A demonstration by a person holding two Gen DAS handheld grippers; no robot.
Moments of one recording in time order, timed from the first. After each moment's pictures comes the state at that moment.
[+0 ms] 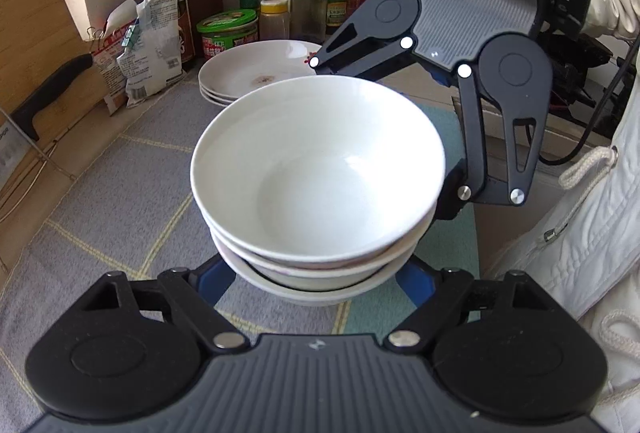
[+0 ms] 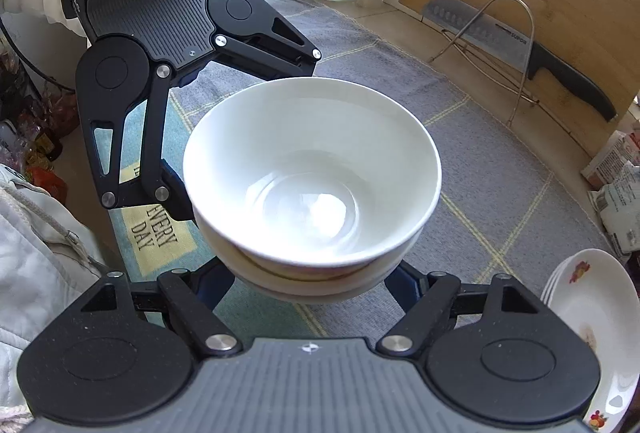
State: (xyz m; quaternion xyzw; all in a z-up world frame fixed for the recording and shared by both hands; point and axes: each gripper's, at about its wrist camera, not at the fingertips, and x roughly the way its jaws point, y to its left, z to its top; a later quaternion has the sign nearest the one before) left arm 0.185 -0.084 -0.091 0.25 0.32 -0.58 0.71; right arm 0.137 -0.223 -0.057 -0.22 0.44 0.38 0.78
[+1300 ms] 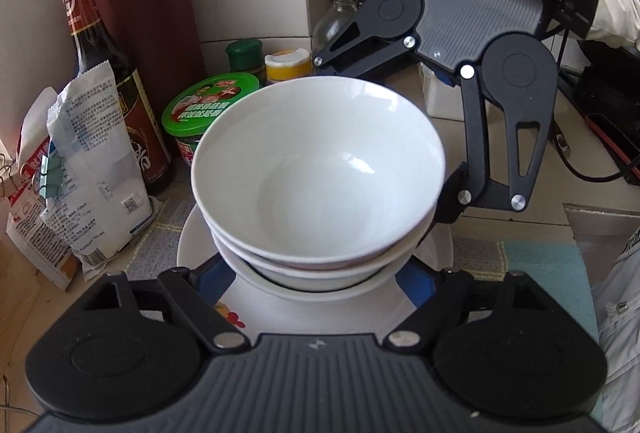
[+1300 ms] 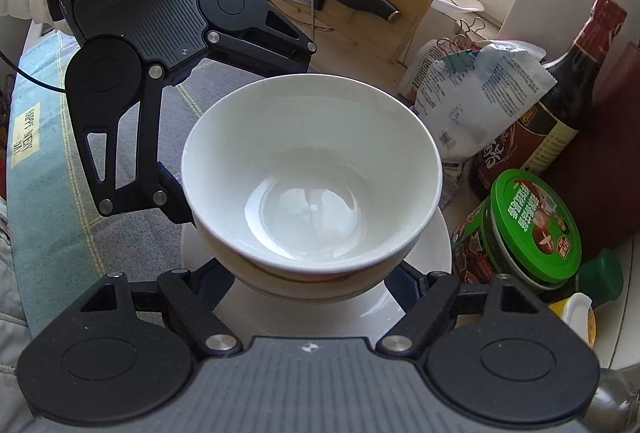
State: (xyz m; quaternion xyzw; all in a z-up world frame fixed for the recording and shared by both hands) left arm 0.273 -0.304 -0.111 0.28 0.28 -0.58 0.71; right arm 0.228 -0.437 -0.056 -0.23 0.43 0.33 0.81
